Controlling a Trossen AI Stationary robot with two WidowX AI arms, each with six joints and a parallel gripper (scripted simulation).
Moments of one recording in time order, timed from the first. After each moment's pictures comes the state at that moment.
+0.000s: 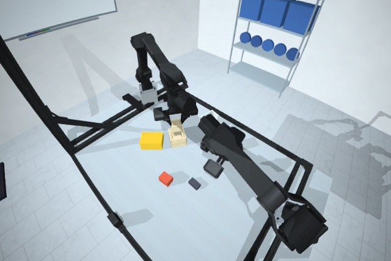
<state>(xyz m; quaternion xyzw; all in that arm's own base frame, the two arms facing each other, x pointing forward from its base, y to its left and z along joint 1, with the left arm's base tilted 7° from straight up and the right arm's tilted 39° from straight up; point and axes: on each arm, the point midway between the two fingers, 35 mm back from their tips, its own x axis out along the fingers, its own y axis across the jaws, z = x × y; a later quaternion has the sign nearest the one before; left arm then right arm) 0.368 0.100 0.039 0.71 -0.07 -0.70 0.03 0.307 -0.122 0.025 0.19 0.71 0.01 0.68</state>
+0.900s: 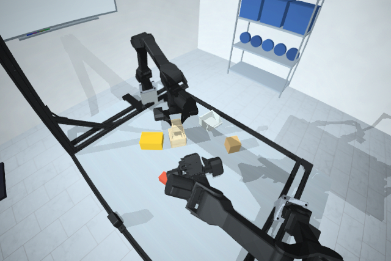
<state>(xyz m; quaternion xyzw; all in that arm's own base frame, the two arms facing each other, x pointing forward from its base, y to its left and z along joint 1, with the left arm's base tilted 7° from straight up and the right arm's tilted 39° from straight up) 0.369 0.100 0.040 0.71 -0.07 -0.70 0.03 0.399 -0.050 0.073 0.34 0.39 -0.33 0.79</state>
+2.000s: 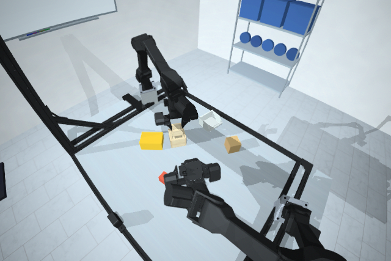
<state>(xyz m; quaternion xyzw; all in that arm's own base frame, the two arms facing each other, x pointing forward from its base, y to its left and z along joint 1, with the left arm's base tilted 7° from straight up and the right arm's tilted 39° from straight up) 0.372 0.098 0.015 0.71 -0.06 -0.70 0.02 0.404 -0.037 0.086 0.38 0.33 -0.34 0.80</state>
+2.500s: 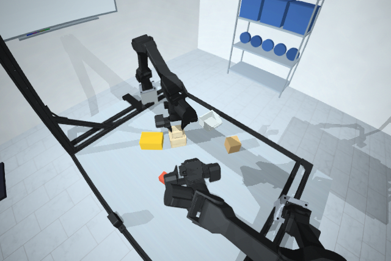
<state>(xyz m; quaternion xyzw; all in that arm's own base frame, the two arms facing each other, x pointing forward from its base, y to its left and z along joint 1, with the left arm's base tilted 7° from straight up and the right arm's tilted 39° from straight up) 0.369 0.095 -0.002 0.71 -0.07 -0.70 0.03 0.404 -0.037 0.086 0.38 0.33 -0.34 0.80</state>
